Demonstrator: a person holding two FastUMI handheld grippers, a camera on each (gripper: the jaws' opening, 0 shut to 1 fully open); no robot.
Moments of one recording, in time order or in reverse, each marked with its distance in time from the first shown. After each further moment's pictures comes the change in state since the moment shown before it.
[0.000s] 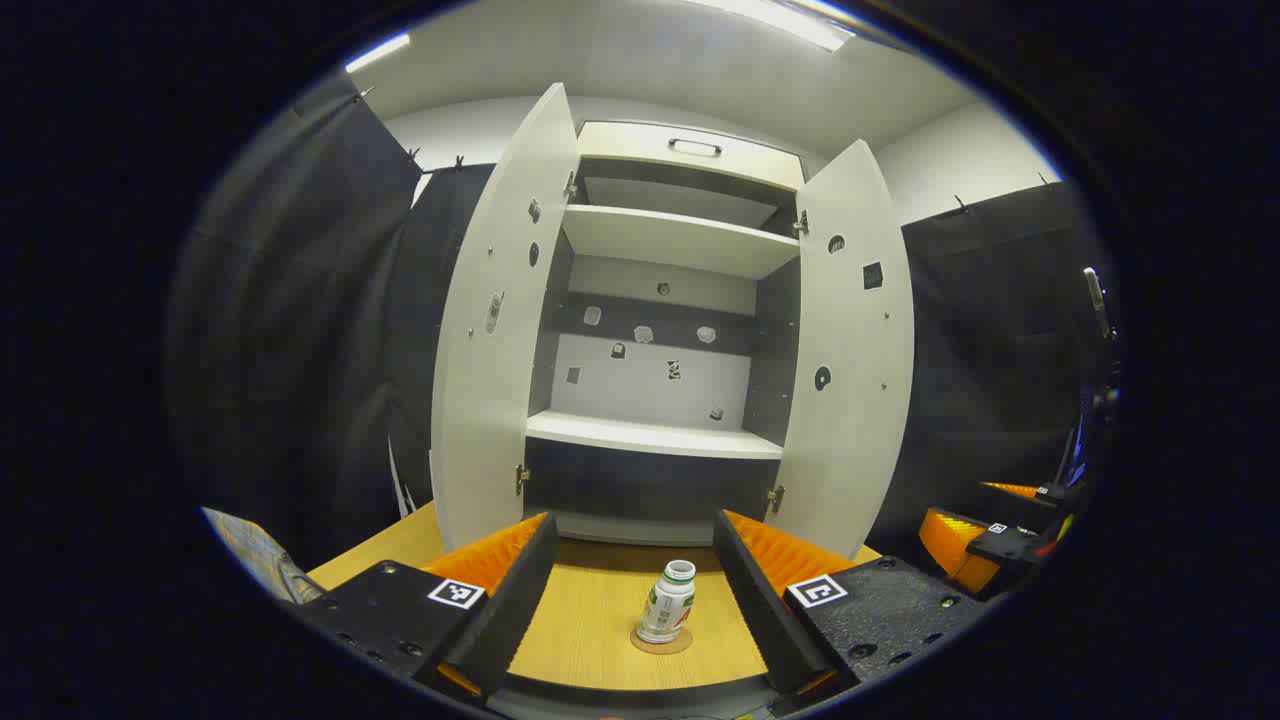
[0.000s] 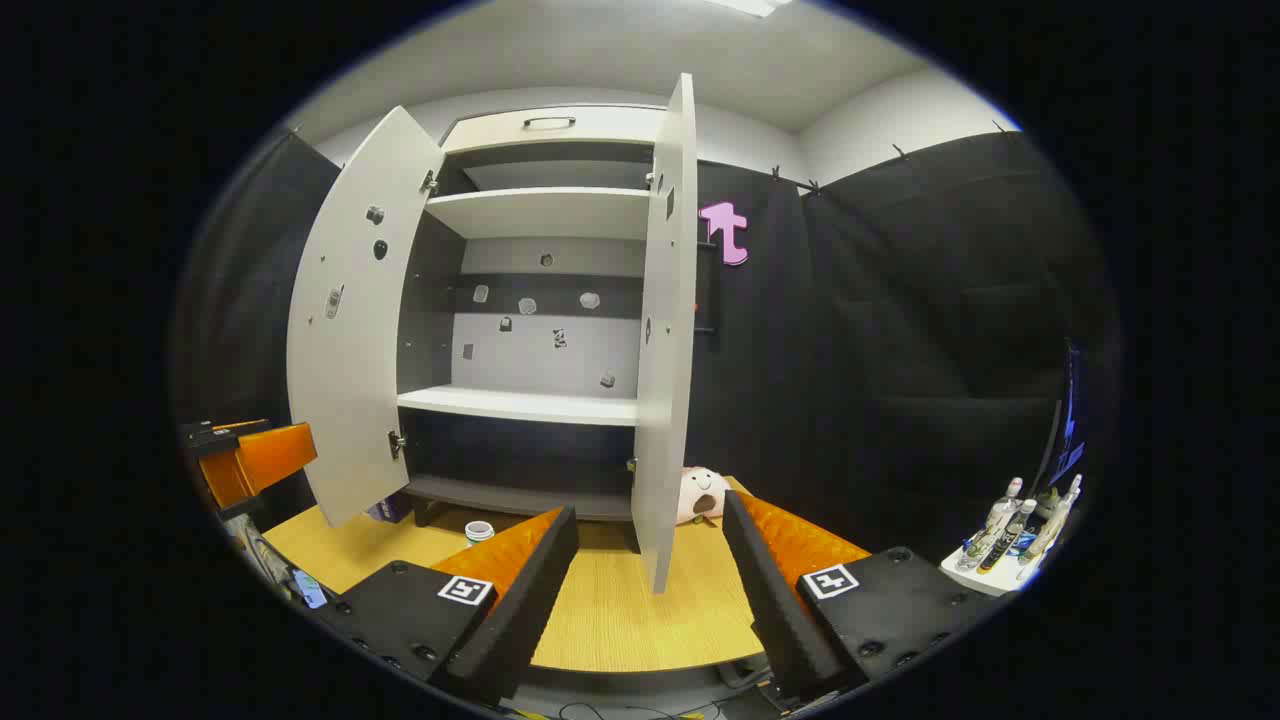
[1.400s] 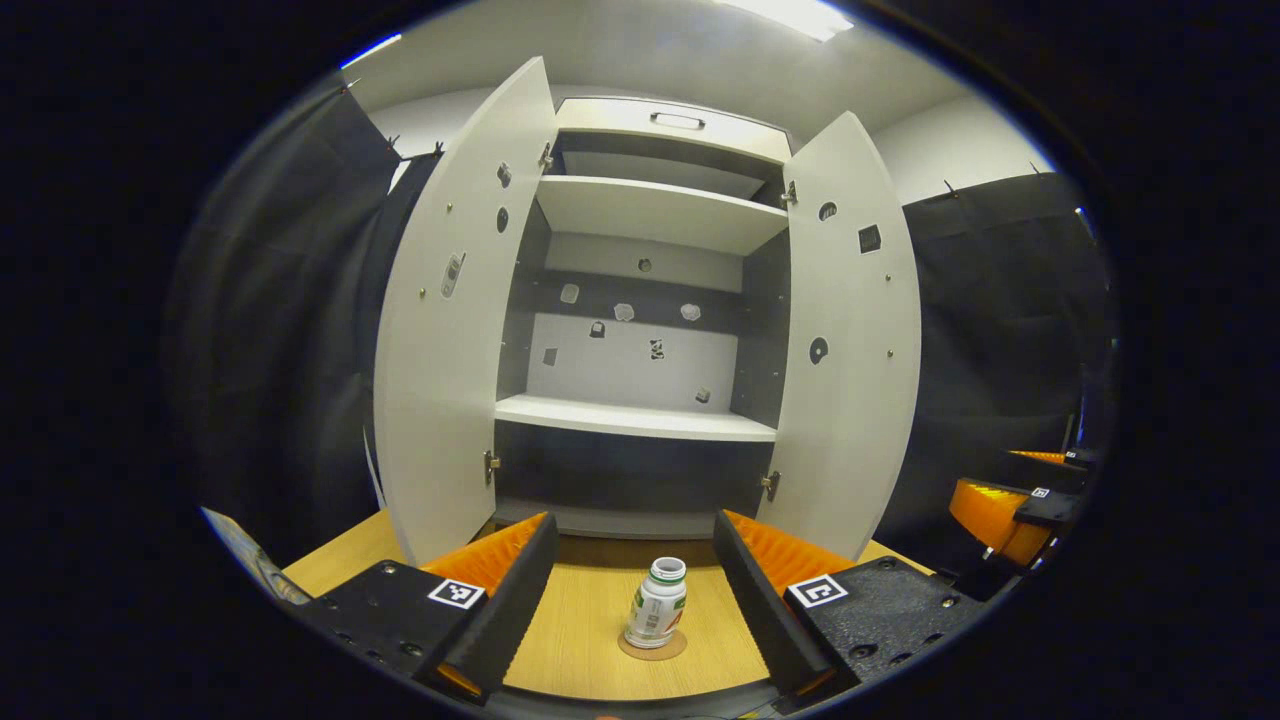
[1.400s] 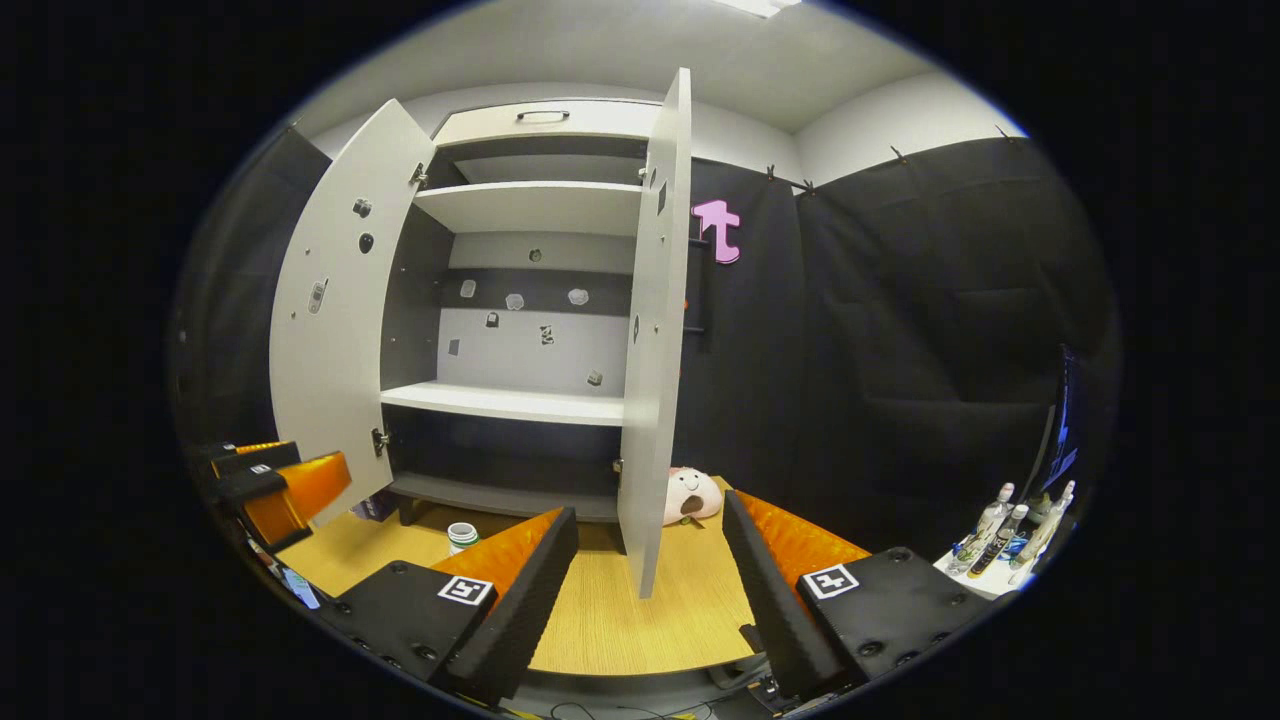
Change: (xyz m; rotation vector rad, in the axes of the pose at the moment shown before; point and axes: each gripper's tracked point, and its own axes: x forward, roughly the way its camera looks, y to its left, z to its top) left arm 0.052 -0.018 -0.048 0.009 0.040 -0.056; right arm 0.011 -0.007 0.004 -0.027 0.007 -0.037
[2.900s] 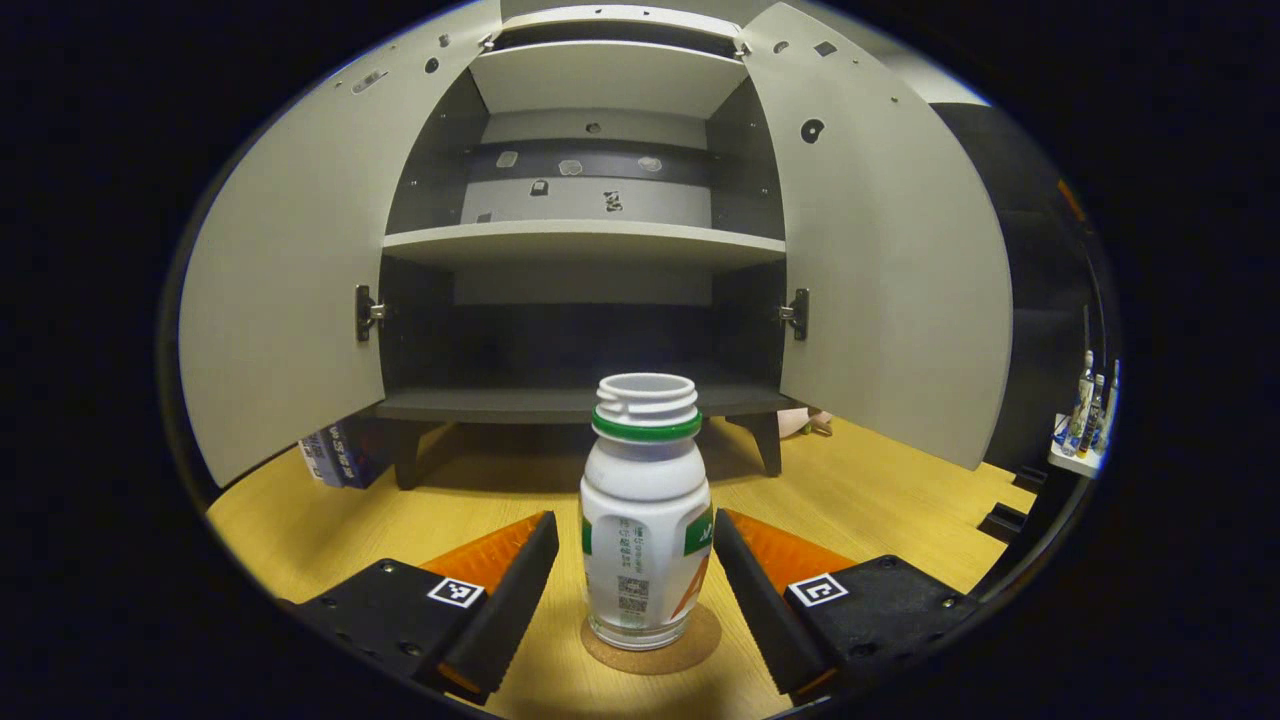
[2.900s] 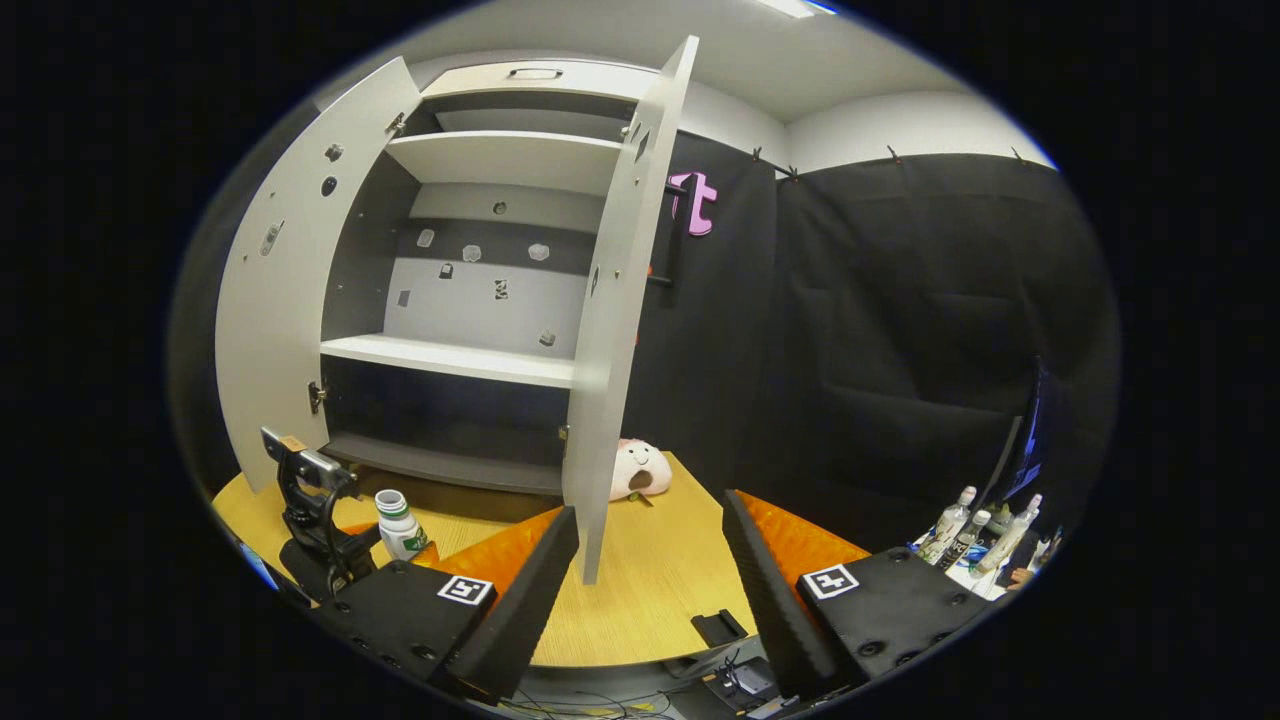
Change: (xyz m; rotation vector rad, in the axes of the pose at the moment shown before) left arm 0.130 -0.025 -0.230 0.086 0.186 -0.075; right arm 0.025 -0.026 -0.035 -0.067 0.099 -0.141
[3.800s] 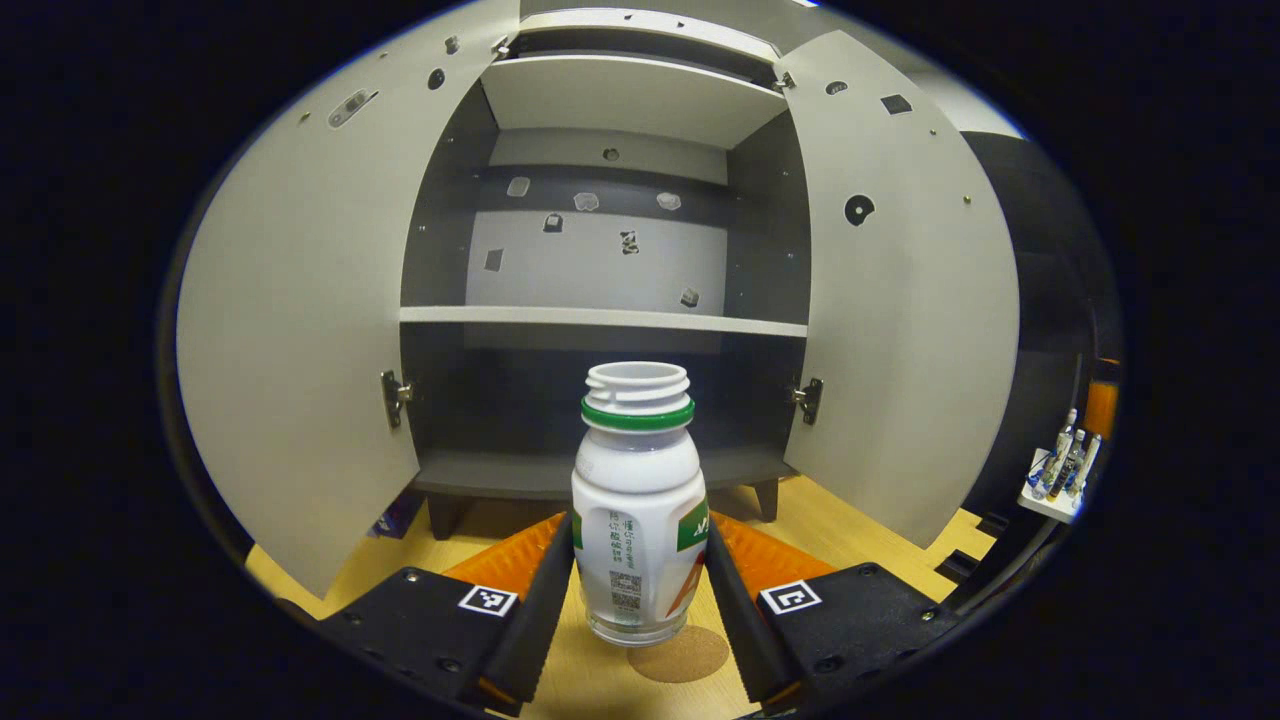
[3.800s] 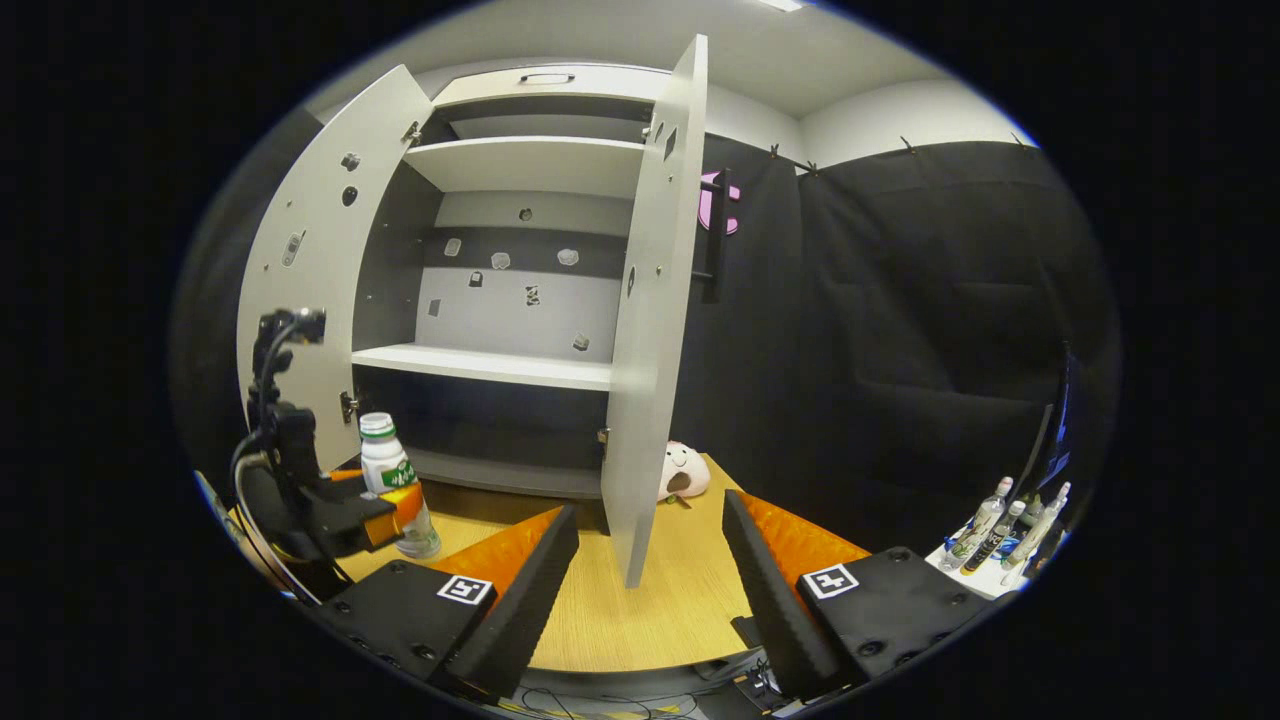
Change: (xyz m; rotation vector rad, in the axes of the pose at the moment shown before) left arm -0.023 0.040 0.126 -0.011 -0.021 -0.044; right arm 0.006 0.030 -0.003 0.029 -0.018 0.105
